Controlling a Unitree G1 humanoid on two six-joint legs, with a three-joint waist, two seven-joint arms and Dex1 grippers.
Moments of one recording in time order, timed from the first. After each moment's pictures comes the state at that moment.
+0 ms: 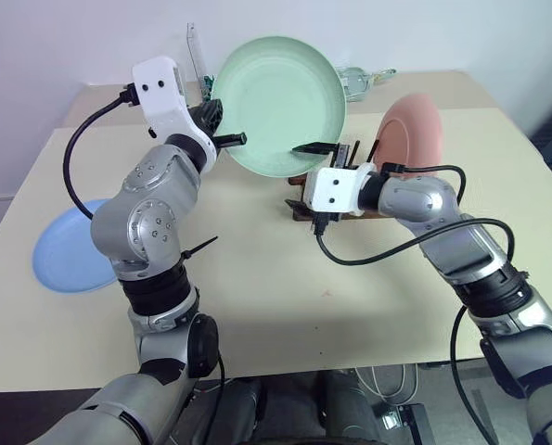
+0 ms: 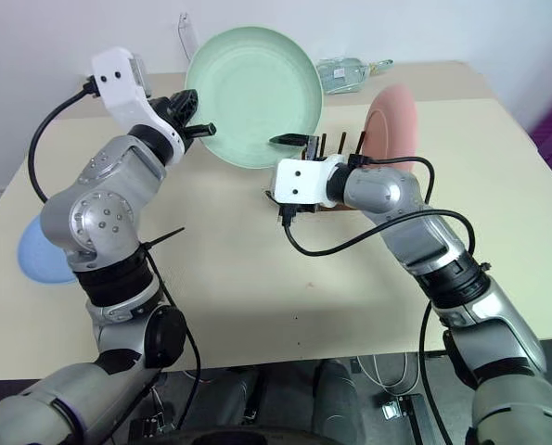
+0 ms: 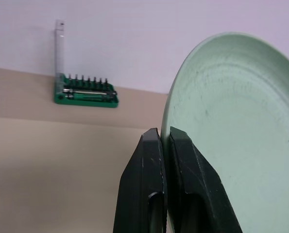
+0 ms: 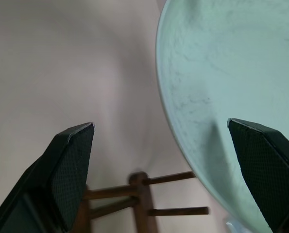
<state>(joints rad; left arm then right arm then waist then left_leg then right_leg) -0.86 0.00 0.32 -0.37 -0.32 1.09 0.04 -0.78 -0.67 0.41 -0.08 -0.19 0.07 0.69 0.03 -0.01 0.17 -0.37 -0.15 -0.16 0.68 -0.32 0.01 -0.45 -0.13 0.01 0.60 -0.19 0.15</state>
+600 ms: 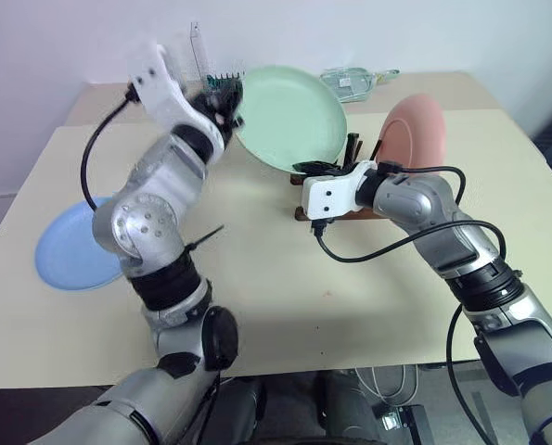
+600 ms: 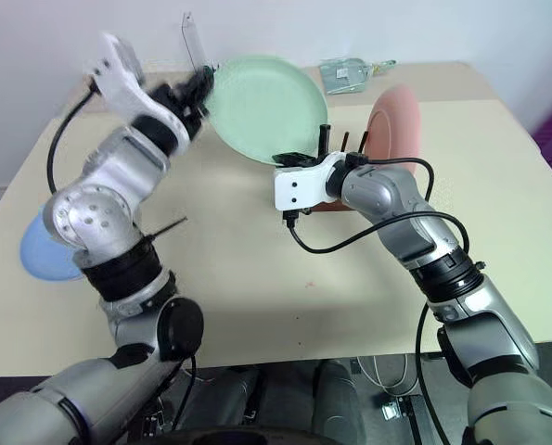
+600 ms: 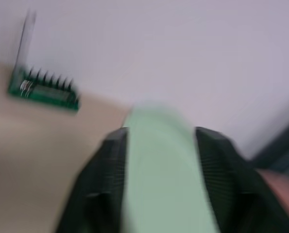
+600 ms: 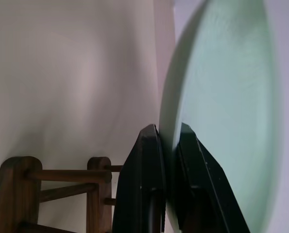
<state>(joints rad) -1.05 -0.11 0.57 -0.34 -0.54 1.01 0.16 -0.77 -0.65 0.38 -0.01 -0.40 -0.09 0.63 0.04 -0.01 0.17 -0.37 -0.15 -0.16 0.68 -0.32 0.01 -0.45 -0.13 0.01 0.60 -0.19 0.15</state>
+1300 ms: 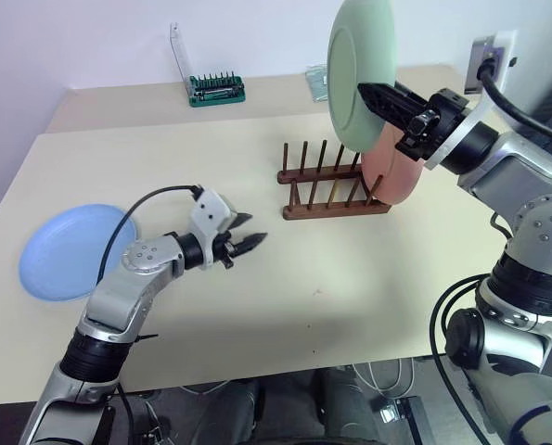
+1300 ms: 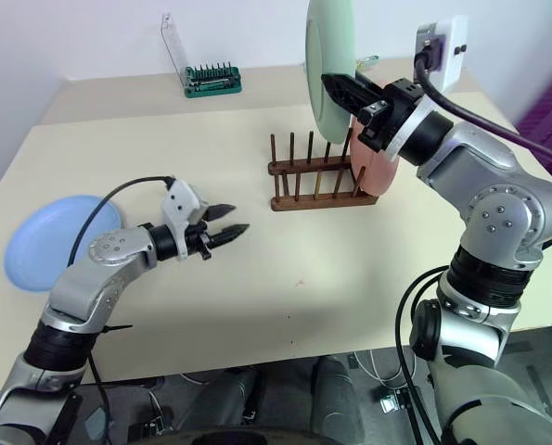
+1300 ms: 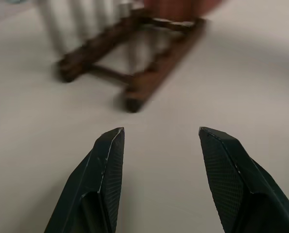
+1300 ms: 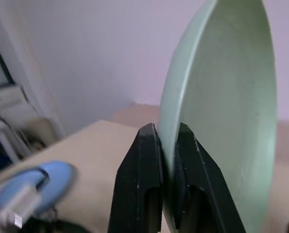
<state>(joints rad) -0.35 0.54 -0.16 -0.32 -0.36 0.55 -0.70 -0.82 -0.41 -0.43 -0.29 0.90 1.14 0.36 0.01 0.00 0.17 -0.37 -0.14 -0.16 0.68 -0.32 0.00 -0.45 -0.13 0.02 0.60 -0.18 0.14</state>
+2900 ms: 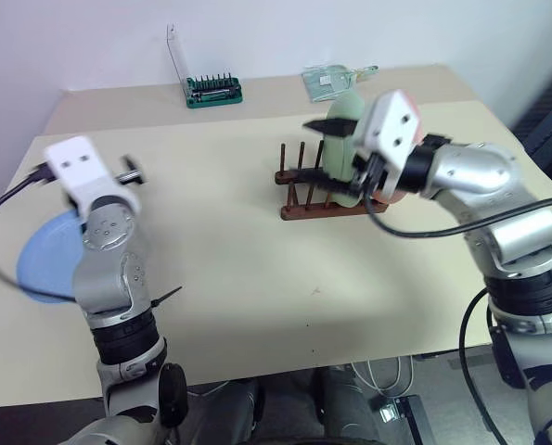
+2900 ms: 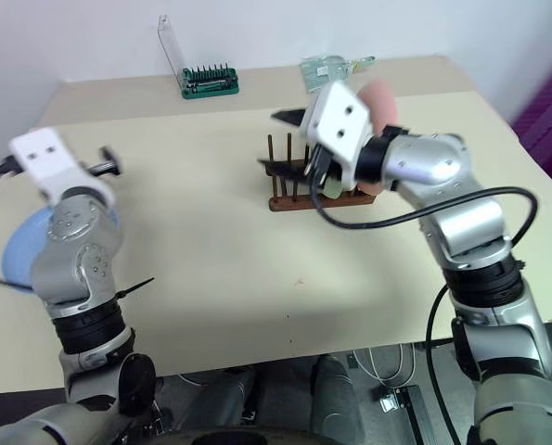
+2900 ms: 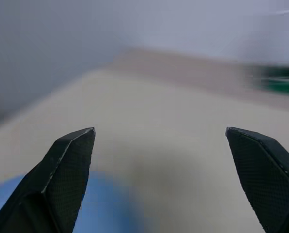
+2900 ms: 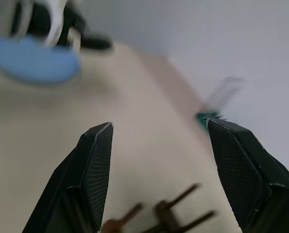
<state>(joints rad) -0.52 0.08 0.47 -0.45 0.04 0.91 0.51 -0.76 -0.68 0.19 -0.26 0.32 0.40 0.82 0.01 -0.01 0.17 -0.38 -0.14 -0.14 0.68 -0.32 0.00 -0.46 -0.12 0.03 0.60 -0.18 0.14</state>
